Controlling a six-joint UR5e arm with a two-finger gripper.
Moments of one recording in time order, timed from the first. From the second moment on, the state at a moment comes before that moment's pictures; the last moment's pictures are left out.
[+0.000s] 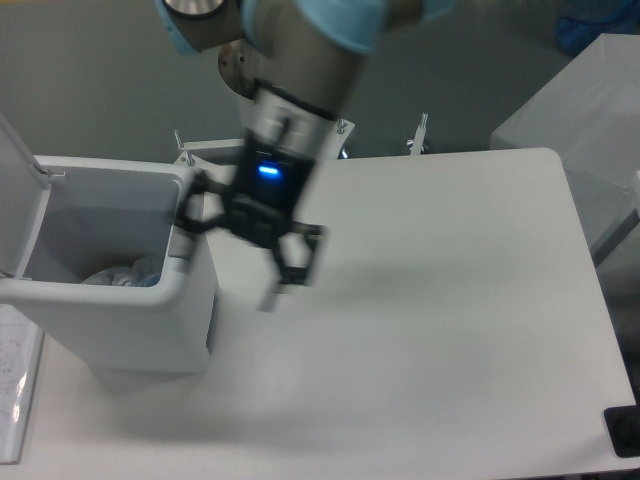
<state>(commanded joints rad) 2.62 -1.81 -1.55 -0.91 0.91 0.63</state>
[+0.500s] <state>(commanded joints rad) 2.80 -1.95 -1.43 -0.92 0.92 0.70</state>
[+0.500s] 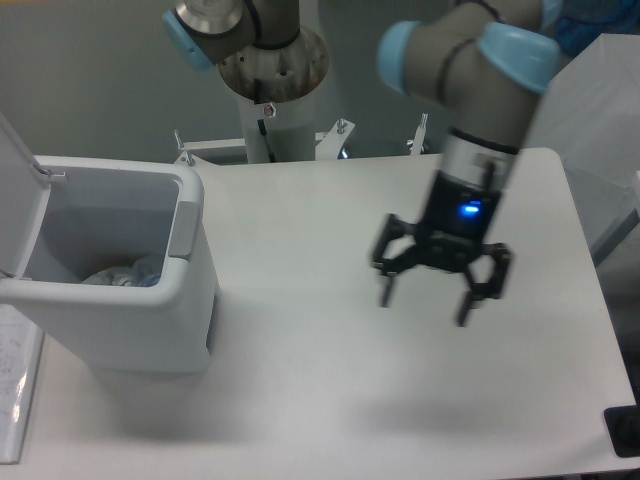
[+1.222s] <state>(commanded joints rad) 2.89 -2.02 -1.28 -0.98 1.24 1.01</state>
